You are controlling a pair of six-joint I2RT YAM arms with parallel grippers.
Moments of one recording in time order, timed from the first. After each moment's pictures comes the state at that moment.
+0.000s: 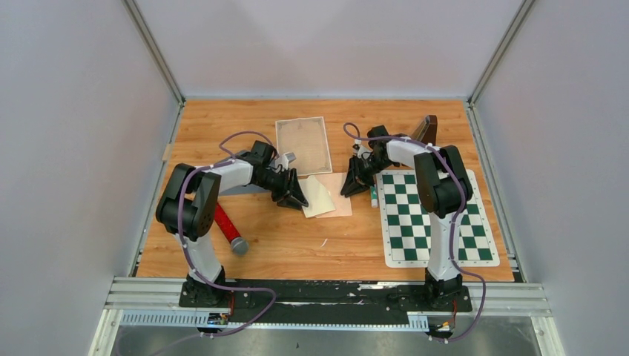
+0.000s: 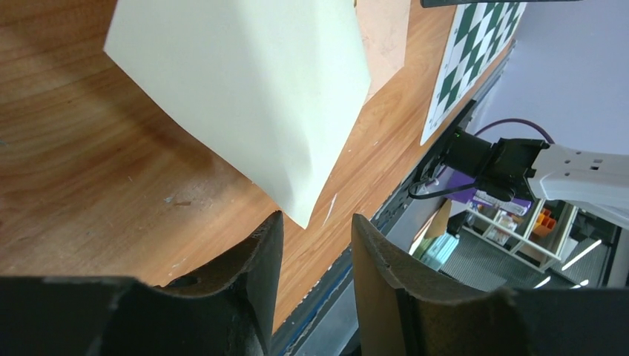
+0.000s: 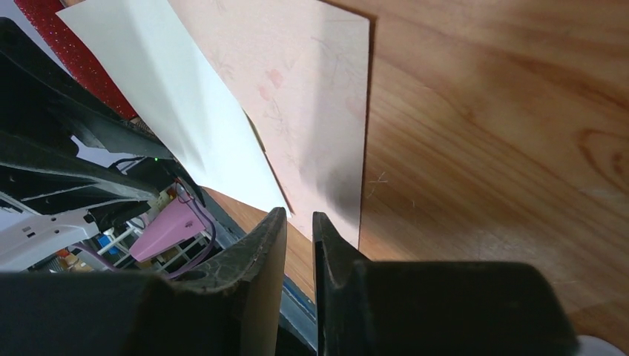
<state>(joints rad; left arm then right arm) -0.33 1.80 1.00 -0.37 0.84 -0.45 0.31 2.13 1.43 -0.68 -0.77 0.35</state>
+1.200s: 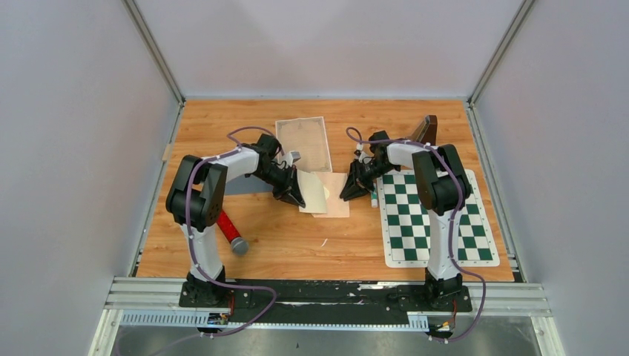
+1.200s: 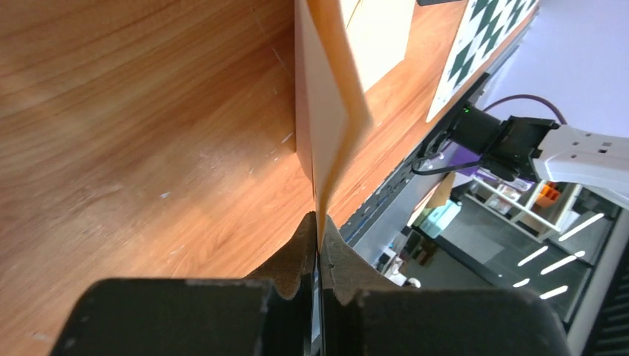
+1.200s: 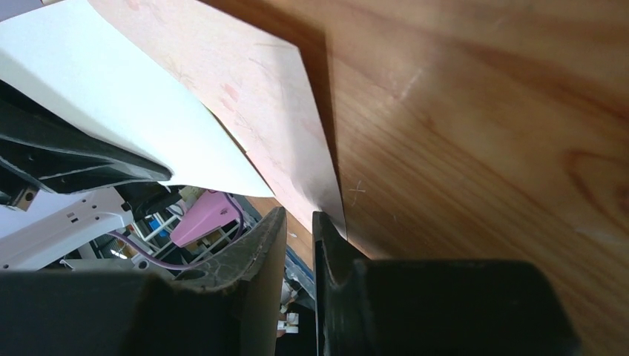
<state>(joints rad) -0.35 1.92 1.17 -0.61 0.86 -0.35 0.29 2.17 1.39 -0.65 -0.84 0.41</state>
